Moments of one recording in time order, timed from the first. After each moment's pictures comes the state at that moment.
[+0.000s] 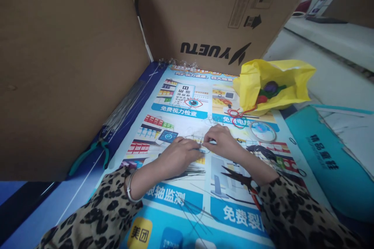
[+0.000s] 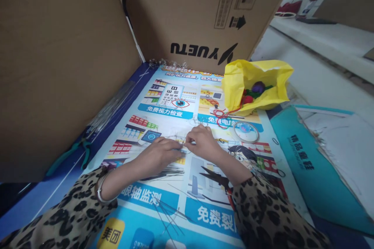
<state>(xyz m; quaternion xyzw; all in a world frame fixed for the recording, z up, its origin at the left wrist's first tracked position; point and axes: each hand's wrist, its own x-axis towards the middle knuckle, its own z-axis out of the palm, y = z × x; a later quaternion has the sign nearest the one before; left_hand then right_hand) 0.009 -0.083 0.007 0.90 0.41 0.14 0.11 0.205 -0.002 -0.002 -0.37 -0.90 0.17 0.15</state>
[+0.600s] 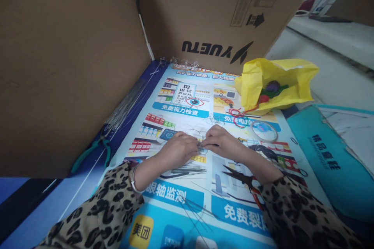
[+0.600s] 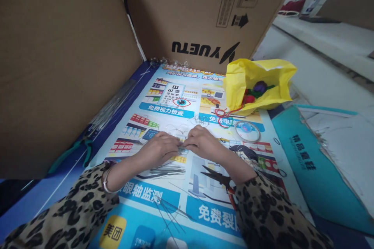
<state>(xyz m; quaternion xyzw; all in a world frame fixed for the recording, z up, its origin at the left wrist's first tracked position) 0.004 -0.070 0.004 0.88 0.42 0.18 0.13 0.214 0.006 -0.003 -0.20 -0.95 0.18 0.16</state>
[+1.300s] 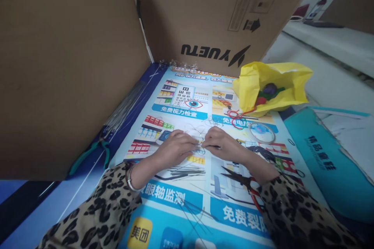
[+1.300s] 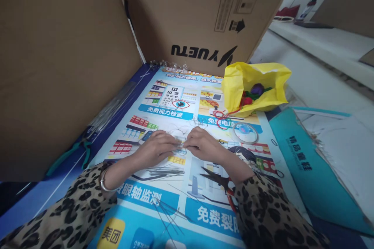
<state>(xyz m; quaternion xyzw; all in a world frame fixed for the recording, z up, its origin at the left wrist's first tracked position) -0.008 -0.069 -0.003 0.89 0.40 0.22 0.11 0.218 0.005 -0.003 -0.17 -0.94 0.21 0.20</state>
